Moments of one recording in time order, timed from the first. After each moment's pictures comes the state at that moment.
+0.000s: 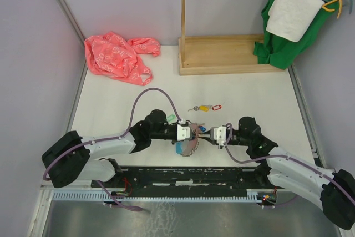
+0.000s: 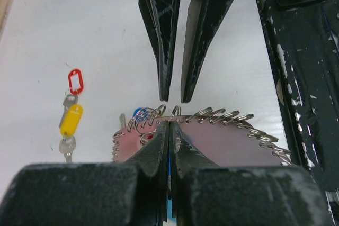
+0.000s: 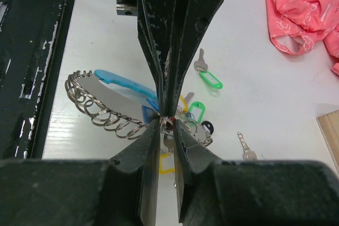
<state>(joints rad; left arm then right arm) -0.92 1.27 0.47 0.49 0.57 0.50 0.71 0.82 0.22 0.36 -0.70 -0.57</state>
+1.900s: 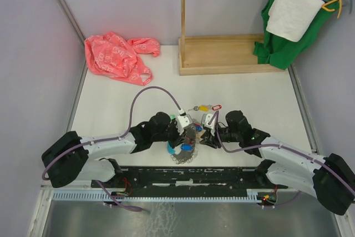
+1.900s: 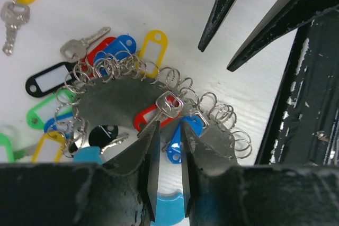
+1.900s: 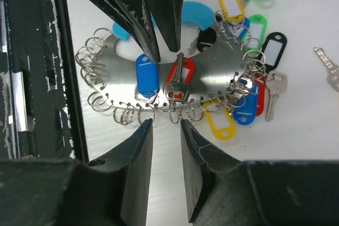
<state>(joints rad) -0.95 1.28 0.52 0.20 0.26 0.08 0.73 0.98 0.35 0.08 -0.54 -0.29</state>
